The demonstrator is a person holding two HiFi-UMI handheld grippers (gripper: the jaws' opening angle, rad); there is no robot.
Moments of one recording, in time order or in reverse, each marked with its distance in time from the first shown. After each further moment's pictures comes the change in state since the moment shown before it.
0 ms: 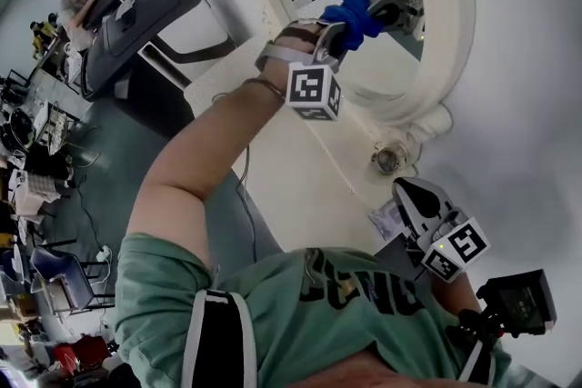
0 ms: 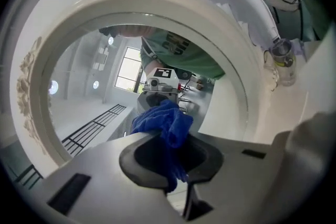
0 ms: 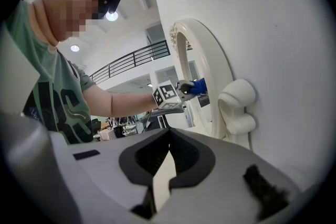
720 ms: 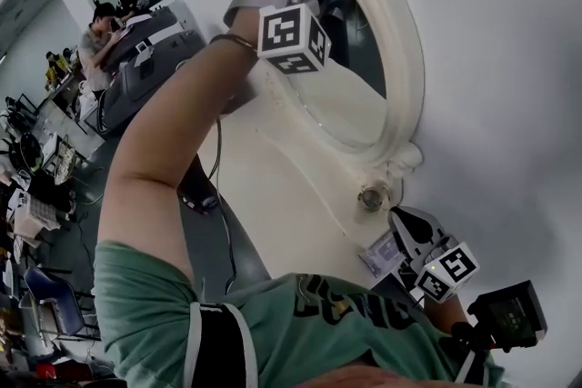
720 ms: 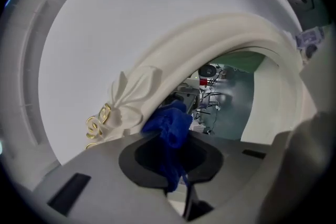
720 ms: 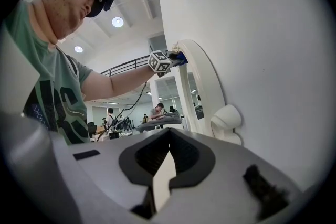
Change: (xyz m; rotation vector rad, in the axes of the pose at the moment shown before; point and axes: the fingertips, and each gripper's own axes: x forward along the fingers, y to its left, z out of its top) left arm -0.045 0.245 0.033 0.150 0.021 0.305; right arm -0.004 -0.015 0.017 -0.048 -0.113 -0.024
